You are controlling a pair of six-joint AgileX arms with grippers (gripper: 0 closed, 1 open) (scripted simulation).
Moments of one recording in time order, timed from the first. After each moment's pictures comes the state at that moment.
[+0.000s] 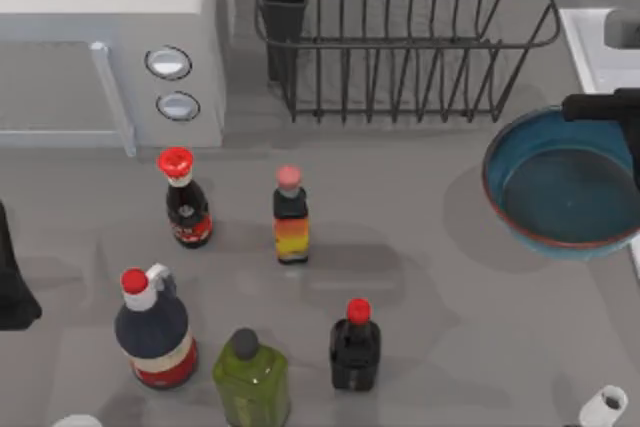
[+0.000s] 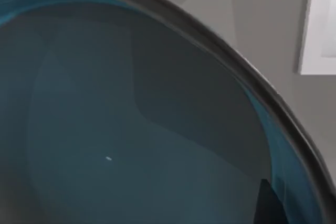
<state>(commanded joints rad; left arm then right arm) 0.00 0.00 0.00 0.00 0.00 0.00 0.25 1.72 1.54 -1.39 0.00 0.26</state>
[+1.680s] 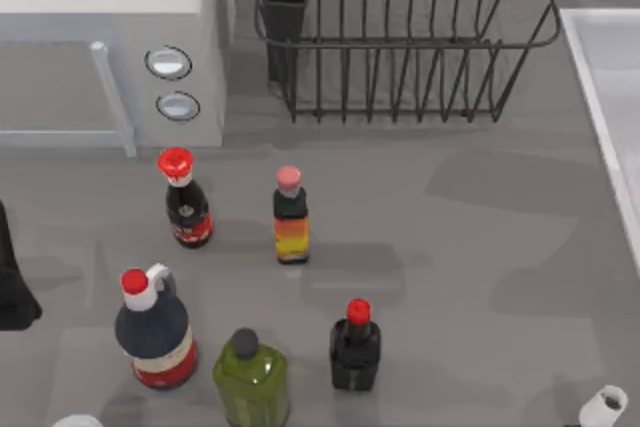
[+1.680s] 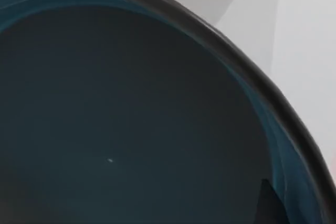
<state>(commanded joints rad) 0.00 0.00 0.00 0.00 0.00 0.00 -0.52 1.50 0.60 0.89 -0.50 0.02</state>
